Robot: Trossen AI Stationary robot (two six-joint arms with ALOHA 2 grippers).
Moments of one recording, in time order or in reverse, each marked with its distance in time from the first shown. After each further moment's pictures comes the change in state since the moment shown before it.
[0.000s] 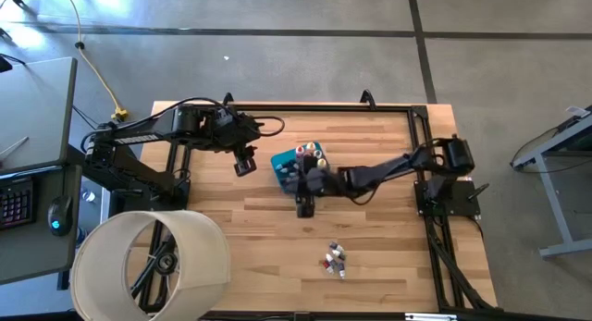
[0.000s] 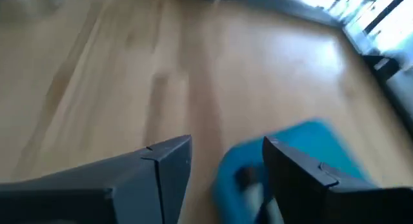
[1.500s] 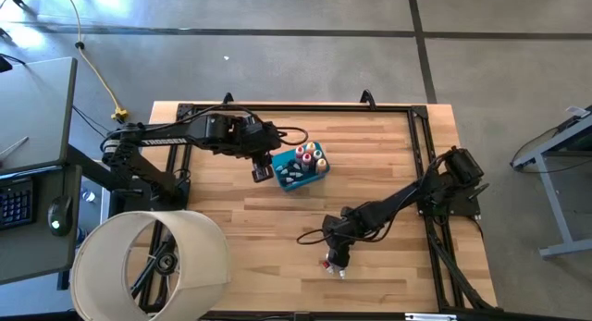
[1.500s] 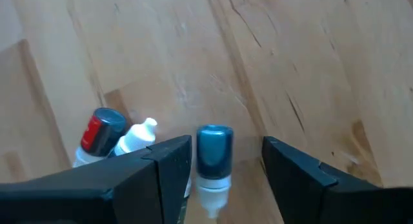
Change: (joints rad) left arm 0.000 0.156 0.000 0.096 0.045 0.053; right arm 0.341 -0.002 -0.051 -0.608 -0.267 0.954
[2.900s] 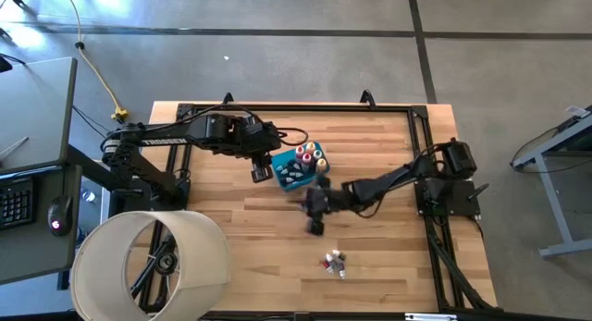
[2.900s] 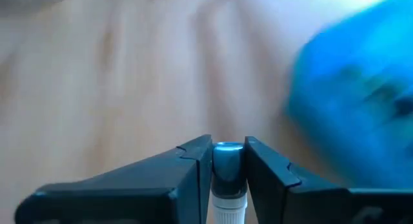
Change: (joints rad) left arm 0.000 0.000 0.000 -0.005 0.000 0.019; right arm -0.232 0.004 -0.047 0.476 0.195 -0.524
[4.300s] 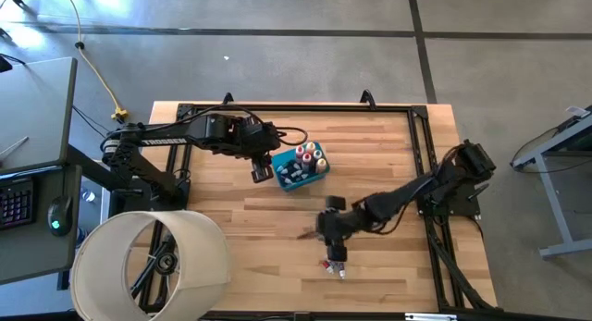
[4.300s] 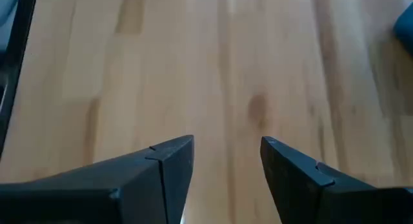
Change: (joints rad) left arm 0.000 -0.001 0.000 -0.007 0.008 -0.039; right arm 0.207 -0.124 0.087 -0.368 -0.037 0.123
